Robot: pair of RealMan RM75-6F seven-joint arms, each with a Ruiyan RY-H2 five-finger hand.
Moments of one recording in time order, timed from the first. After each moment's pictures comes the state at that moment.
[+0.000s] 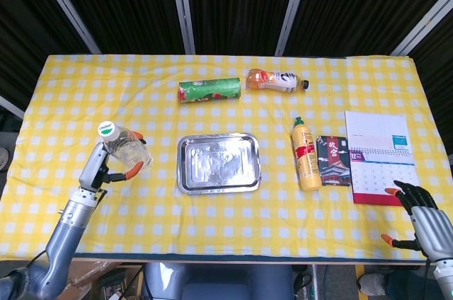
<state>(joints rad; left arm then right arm) -0.41 -1.36 -0.22 -1.72 1.45 1.22 -0.71 0.09 -0.89 -0.02 -1.77 -1.49 1.29 0.20</state>
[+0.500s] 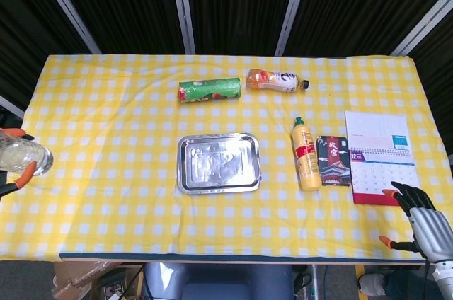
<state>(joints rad) -0.12 -0.90 -0.21 -1.90 1.41 1.52 -0.83 0.09 -0.89 -0.04 -1.78 -1.52 1.30 0.23</state>
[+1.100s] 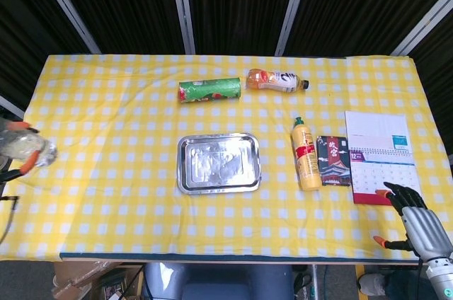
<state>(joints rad) -0.23 -1.09 -0.24 -1.67 1.35 1.33 -0.95 0.10 -0.90 -0.03 -1.78 -1.51 1.28 0.22</state>
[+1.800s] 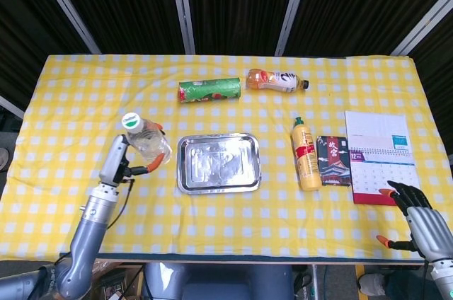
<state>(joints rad) -0.47 -1.46 -0.31 -1.83 1.29 1.28 -0.41 0.10 -0.89 -0.04 -1.77 -1.54 1.30 0.25</state>
